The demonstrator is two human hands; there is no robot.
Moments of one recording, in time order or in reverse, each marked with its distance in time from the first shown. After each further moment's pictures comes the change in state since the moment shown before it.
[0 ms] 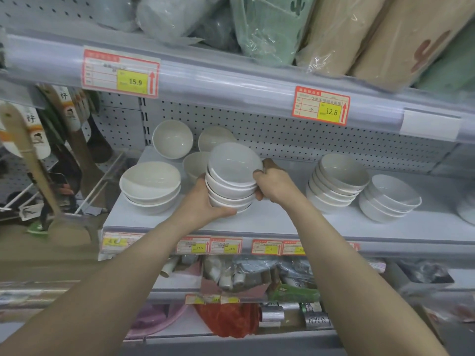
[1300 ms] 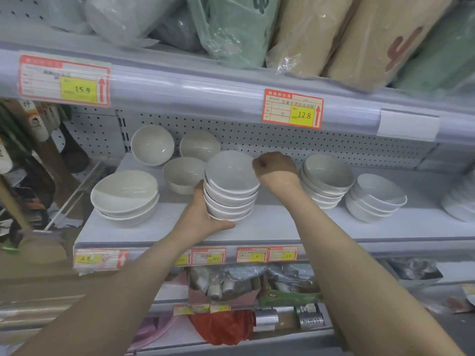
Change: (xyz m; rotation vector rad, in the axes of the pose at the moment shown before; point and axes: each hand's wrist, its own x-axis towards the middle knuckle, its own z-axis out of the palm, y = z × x) left_hand 0.013 -0.005 0.043 -0.029 0.000 -0.016; right_hand 0.030 0.014 -0.037 -0.393 0.222 0.006
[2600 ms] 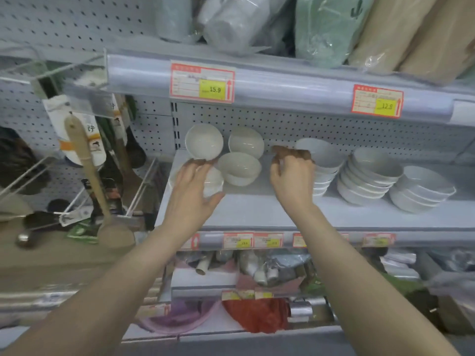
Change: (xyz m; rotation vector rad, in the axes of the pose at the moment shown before) left_hand -0.050 -0.022 -0.144 0.536 0.320 0.344; right_hand -0.061 -0.084 0.064 0.095 0.609 -0.234
